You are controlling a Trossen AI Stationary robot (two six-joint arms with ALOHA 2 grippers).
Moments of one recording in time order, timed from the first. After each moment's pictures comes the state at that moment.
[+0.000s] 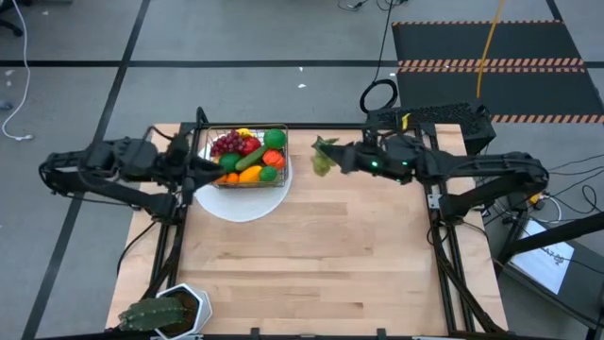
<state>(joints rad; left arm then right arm) -0.13 0.75 1.18 -0.84 -0.27 -0.53 -0.01 1.25 1.16 0.00 0.34 0.98</state>
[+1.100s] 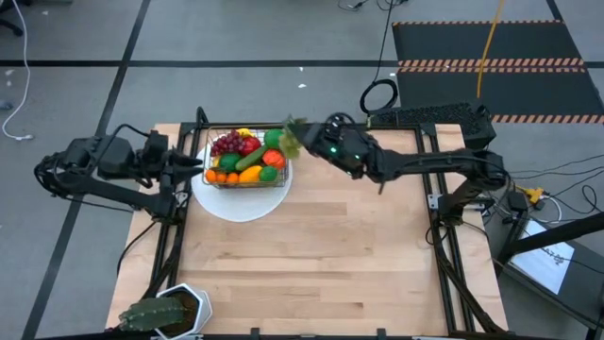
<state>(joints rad) -0.13 0.60 1.18 -0.95 -0.29 -0.49 -0.11 1.62 1.29 0.41 0.45 1.22</state>
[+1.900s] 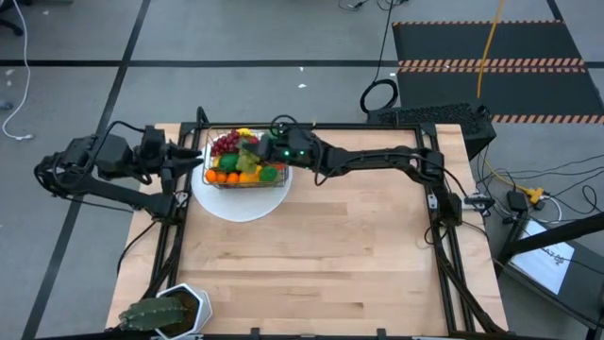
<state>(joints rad) -0.13 0.61 1.18 -0.90 -0.40 -0.47 -0.19 2.09 1.64 0.43 0.05 1.25</state>
